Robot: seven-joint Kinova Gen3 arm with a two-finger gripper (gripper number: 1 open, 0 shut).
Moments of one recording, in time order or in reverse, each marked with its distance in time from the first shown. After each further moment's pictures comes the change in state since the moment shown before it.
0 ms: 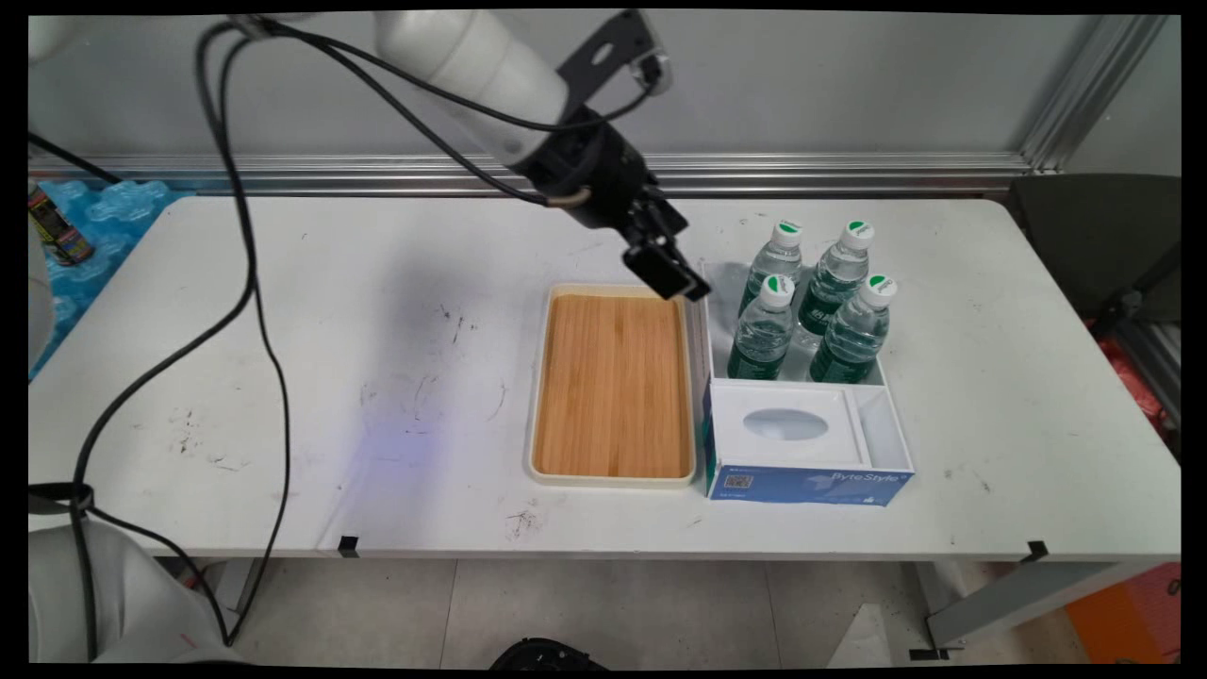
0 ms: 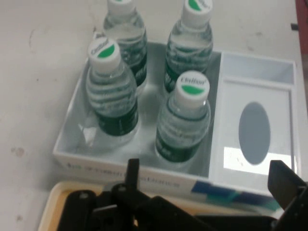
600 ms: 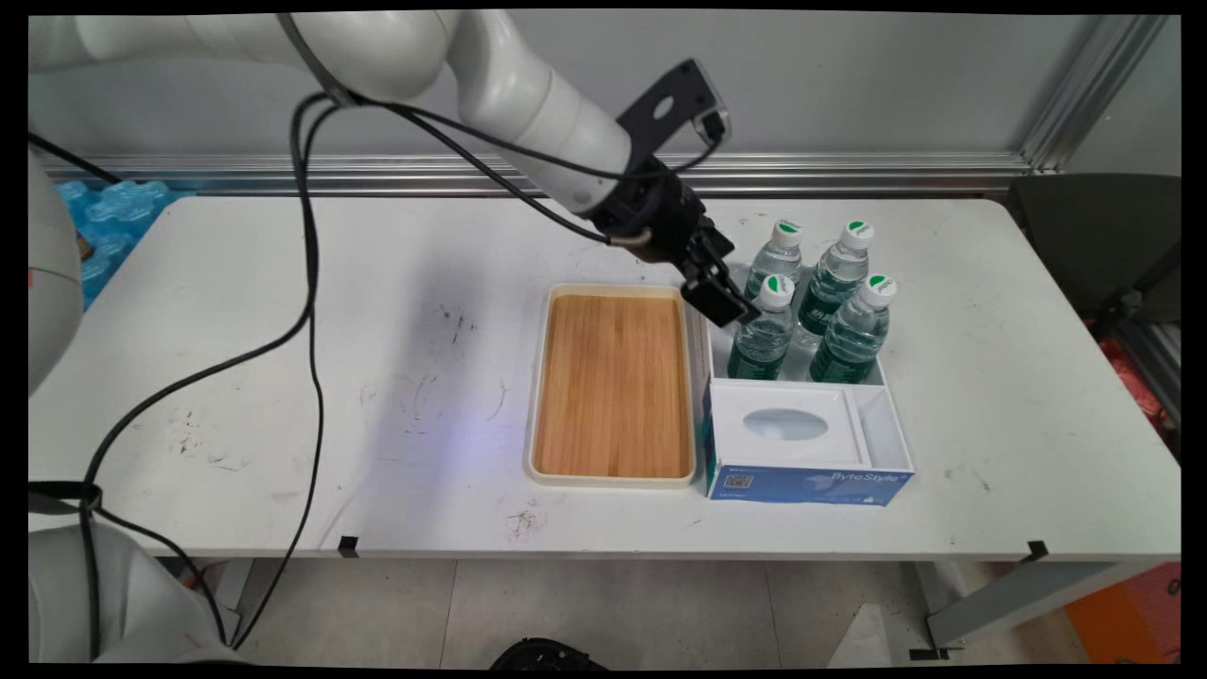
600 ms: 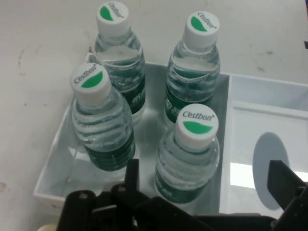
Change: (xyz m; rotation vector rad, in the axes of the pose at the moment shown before) arm 0.003 0.007 0.060 0.017 0.041 0.005
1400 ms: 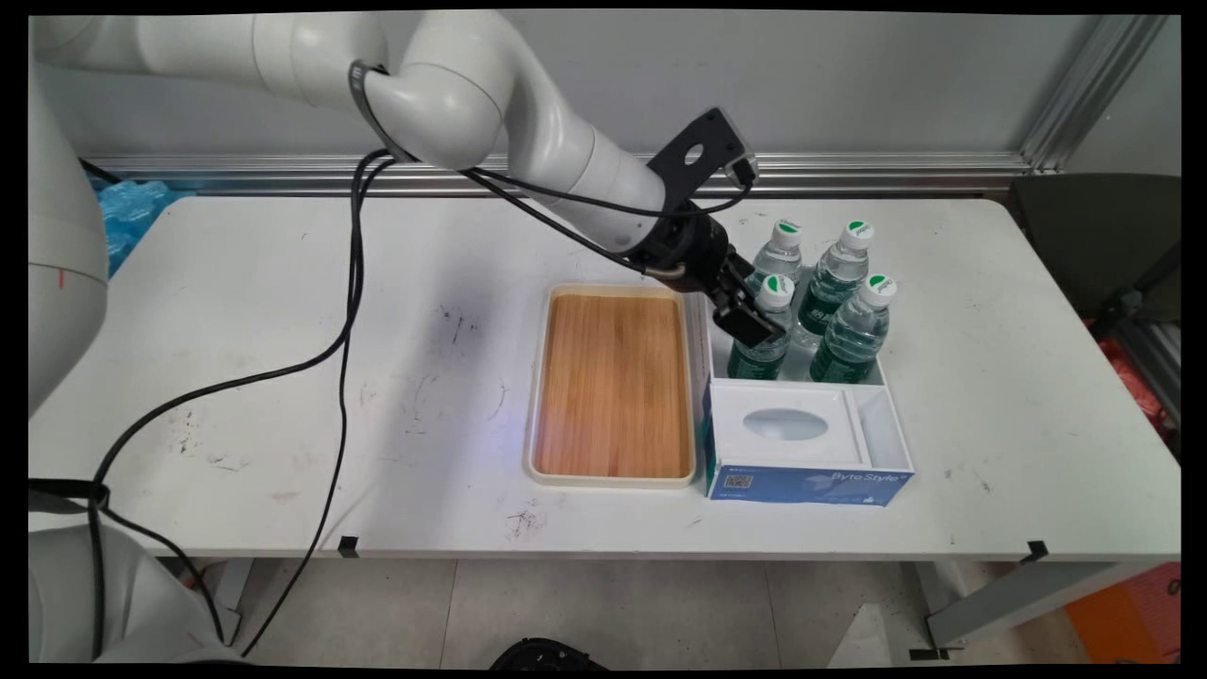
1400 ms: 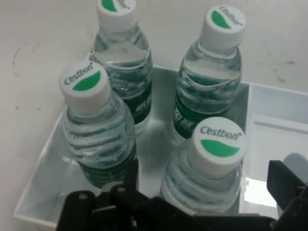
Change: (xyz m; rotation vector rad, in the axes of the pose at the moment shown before) arm -0.010 0.002 0.050 0.024 0.025 -0.041
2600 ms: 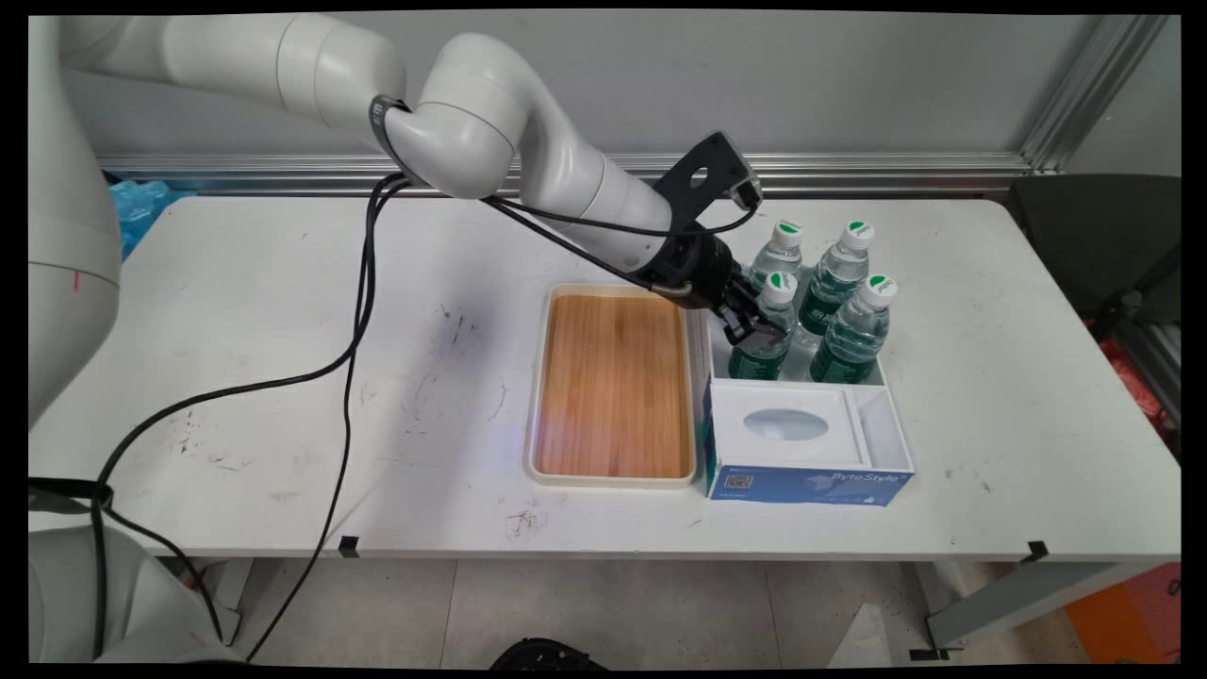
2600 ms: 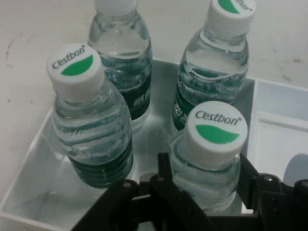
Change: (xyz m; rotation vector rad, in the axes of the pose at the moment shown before) arm -0.012 0.004 0.019 0.002 -0.006 -0.024
